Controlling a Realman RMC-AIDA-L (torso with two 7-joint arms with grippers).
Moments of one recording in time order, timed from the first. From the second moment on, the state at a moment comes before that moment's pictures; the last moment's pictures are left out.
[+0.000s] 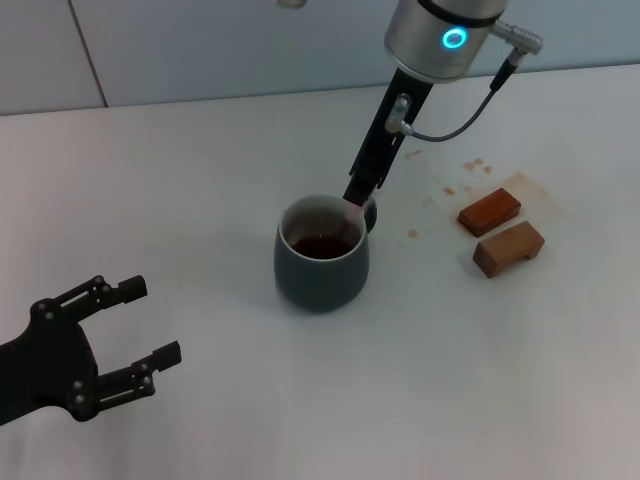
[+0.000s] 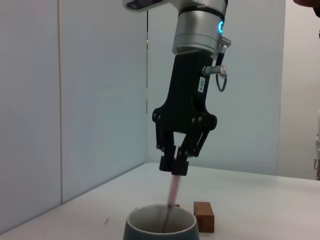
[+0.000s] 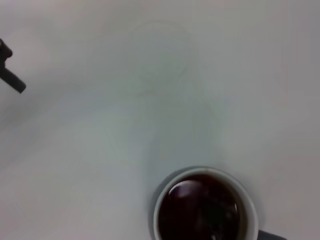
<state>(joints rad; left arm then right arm) -0.38 -2.04 0.38 0.44 2.09 1.79 -0.80 1.29 2.08 -1.10 -0.82 -2.78 -1.65 2.40</state>
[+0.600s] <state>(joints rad) -0.38 -2.04 0.37 0.44 2.08 1.80 -0.80 0.89 2.08 -1.11 -1.20 -2.30 -1.43 2.25</state>
